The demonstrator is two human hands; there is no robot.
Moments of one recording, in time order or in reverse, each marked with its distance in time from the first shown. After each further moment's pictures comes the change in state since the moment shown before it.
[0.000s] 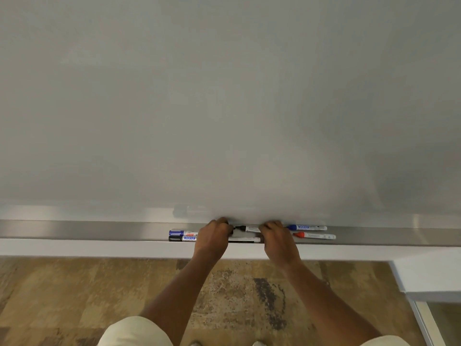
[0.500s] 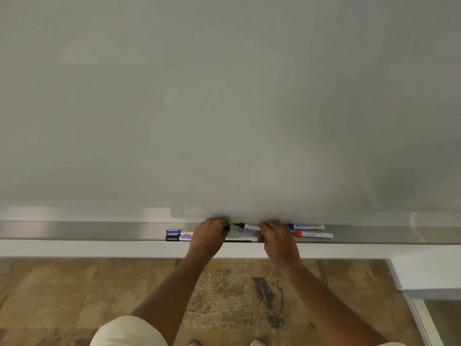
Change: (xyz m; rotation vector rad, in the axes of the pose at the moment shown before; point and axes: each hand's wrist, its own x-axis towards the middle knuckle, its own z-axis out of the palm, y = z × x) left_hand 0.006 -0.006 0.000 -0.146 0.018 -0.092; right_hand -0.004 0.002 -0.003 0.012 0.042 0.041
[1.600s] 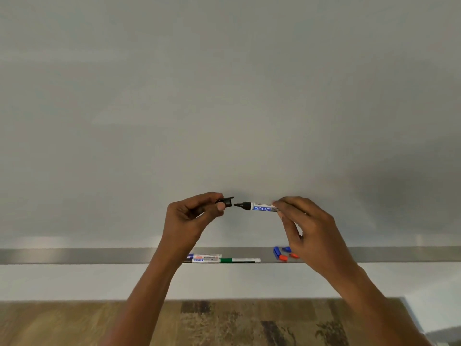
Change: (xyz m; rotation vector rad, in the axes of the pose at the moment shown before) left_hand -0.113 0.078 -0.232 -1.222 0.311 0.179; right_hand -0.073 -0.053 -0.242 0.246 0.582 -0.365
